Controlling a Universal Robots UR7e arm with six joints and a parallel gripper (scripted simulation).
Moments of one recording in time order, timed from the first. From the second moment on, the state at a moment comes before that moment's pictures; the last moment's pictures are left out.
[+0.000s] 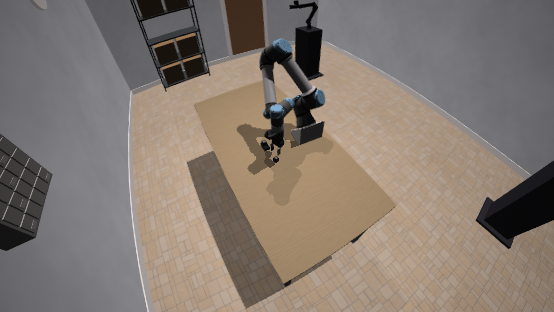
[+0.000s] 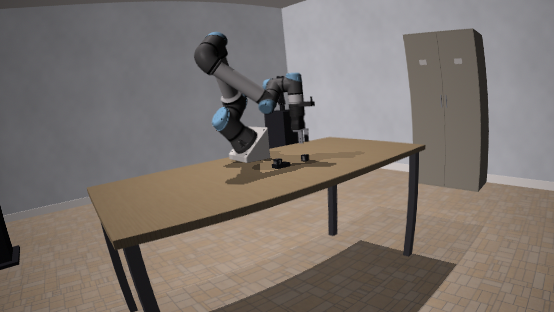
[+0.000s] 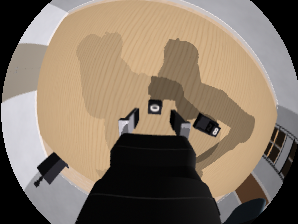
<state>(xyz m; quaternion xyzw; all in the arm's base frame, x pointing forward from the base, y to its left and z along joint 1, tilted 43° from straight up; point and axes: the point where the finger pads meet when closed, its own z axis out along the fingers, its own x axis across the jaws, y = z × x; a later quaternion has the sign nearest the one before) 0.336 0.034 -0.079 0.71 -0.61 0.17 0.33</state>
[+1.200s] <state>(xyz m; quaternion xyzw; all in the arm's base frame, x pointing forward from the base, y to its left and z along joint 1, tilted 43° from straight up) 0.336 0.034 -0.079 0.70 -0.61 0.17 0.33</state>
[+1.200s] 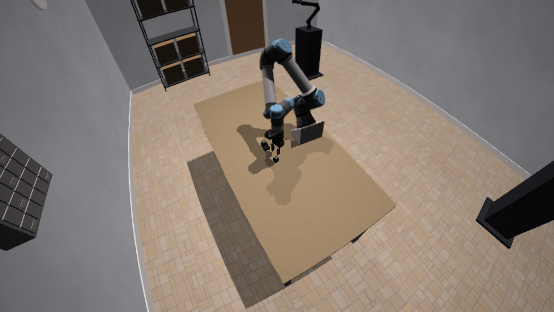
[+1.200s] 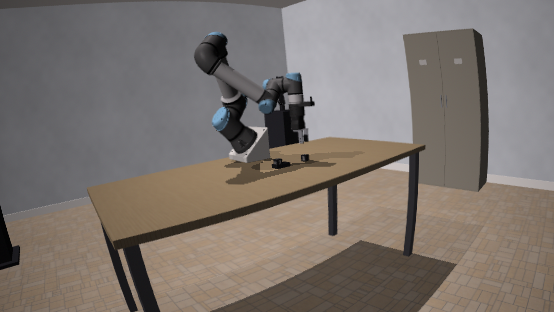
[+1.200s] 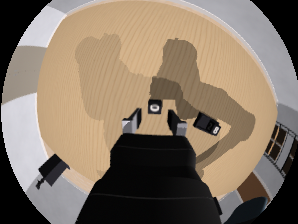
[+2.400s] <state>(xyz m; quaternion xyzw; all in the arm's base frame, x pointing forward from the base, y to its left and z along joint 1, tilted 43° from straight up) 0.332 0.019 -0.096 0.70 -0.61 0.17 0.33</state>
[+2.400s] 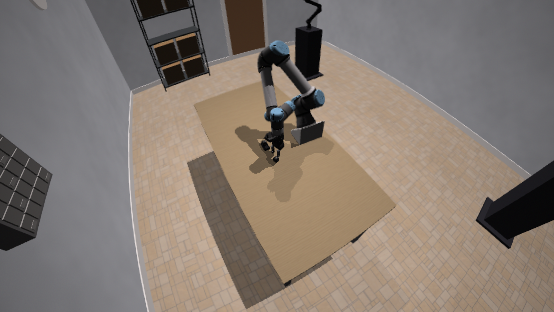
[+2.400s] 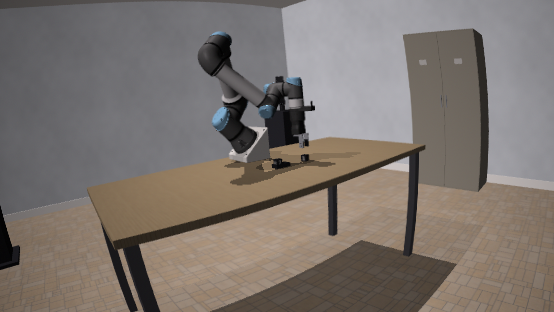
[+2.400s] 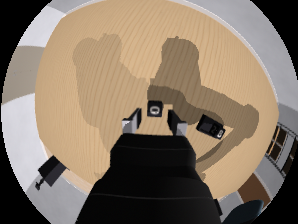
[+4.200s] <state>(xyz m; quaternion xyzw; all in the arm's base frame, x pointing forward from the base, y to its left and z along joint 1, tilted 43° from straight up) 0.327 0.000 -0.117 0.70 -0.61 0.17 0.33</state>
